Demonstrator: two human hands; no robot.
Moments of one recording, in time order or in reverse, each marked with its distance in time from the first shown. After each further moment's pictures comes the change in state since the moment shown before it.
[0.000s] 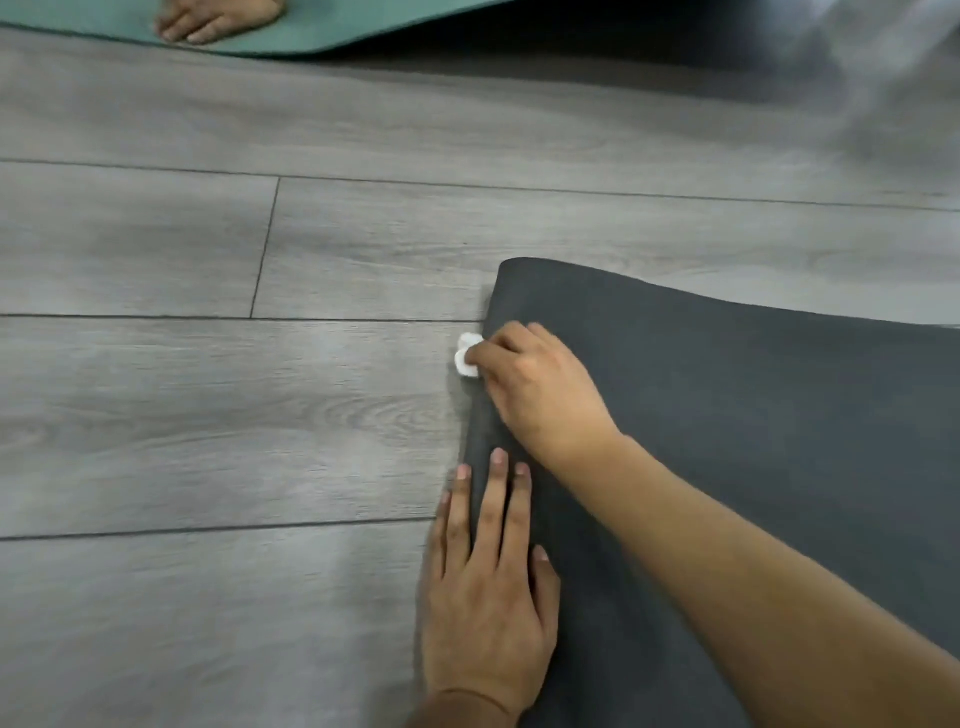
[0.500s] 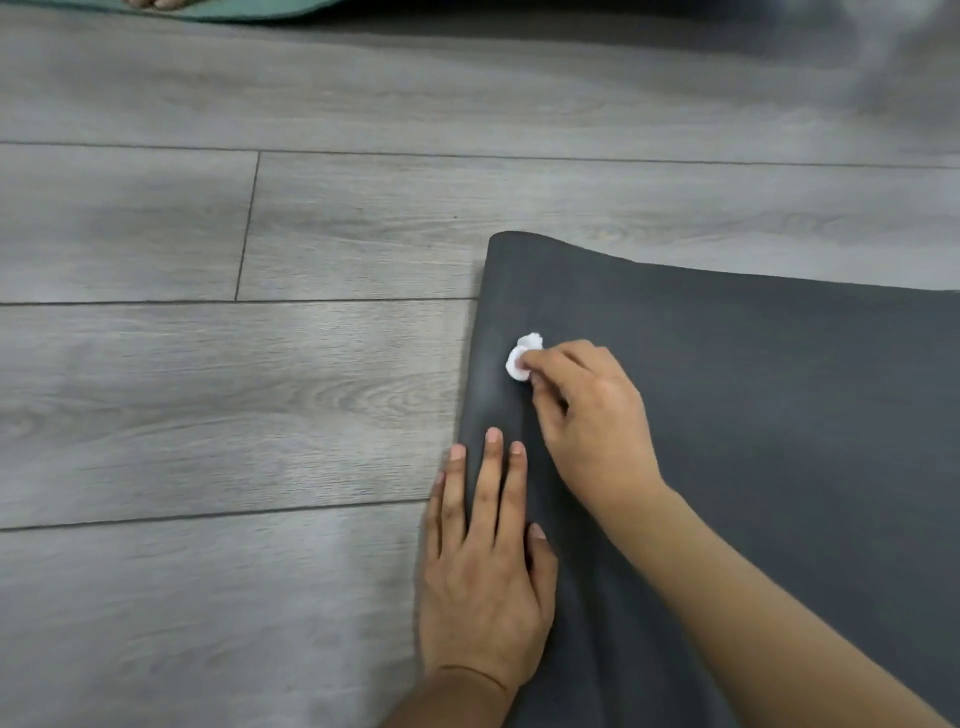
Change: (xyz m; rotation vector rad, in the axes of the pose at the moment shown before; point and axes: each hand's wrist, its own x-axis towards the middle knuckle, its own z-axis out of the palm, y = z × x) left_hand -0.002 0.001 -0.002 0.021 -0.052 -0.042; right_hand -0.058 -0.002 -0.024 0.159 0.129 0.313
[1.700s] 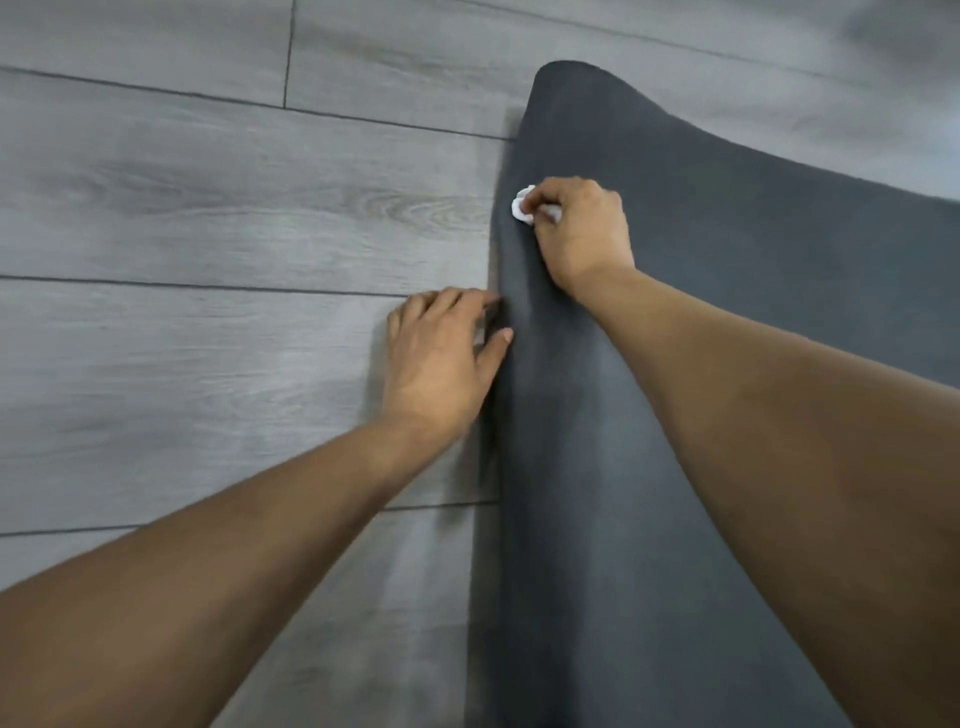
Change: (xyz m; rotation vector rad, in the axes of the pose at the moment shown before) left_hand -0.012 -0.068 -0.053 -0.273 -0.014 0.030; right_hand 0.001 -0.045 0.012 -0.072 -0.152 0.187
